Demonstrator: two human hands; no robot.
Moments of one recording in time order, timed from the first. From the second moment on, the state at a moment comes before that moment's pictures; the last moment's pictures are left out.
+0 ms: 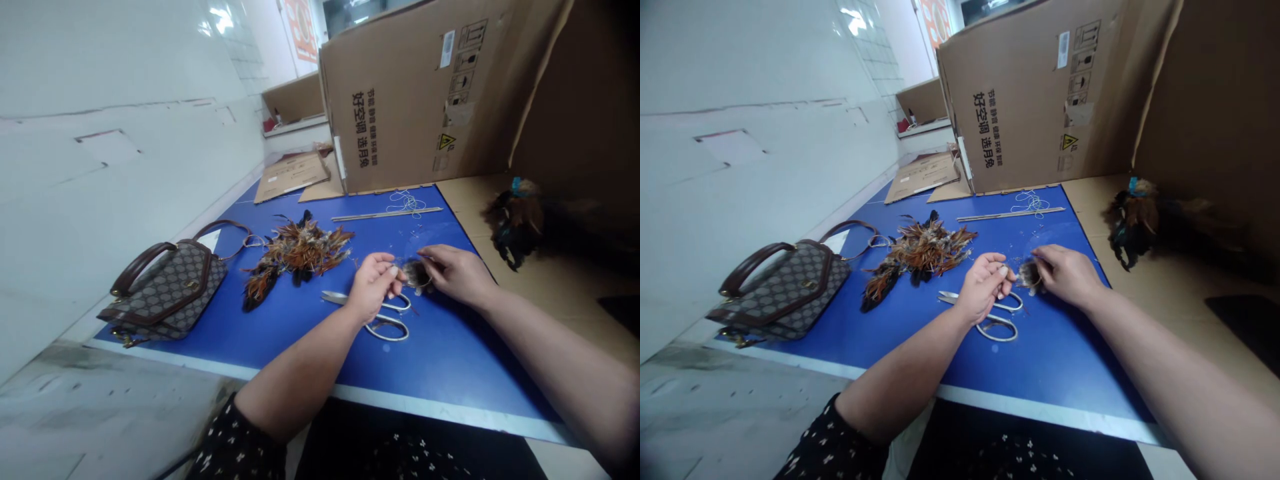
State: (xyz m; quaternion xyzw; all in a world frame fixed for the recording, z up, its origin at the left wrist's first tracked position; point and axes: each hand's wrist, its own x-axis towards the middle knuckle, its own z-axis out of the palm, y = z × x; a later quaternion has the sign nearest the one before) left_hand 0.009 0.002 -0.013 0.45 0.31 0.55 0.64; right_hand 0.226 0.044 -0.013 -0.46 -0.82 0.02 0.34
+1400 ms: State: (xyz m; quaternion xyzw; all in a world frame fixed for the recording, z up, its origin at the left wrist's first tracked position) left_hand 0.015 -0.003 -0.020 0.44 0.35 0.52 0.65; right_hand 0.200 0.015 0.011 -0.35 -0.81 0.21 0.43
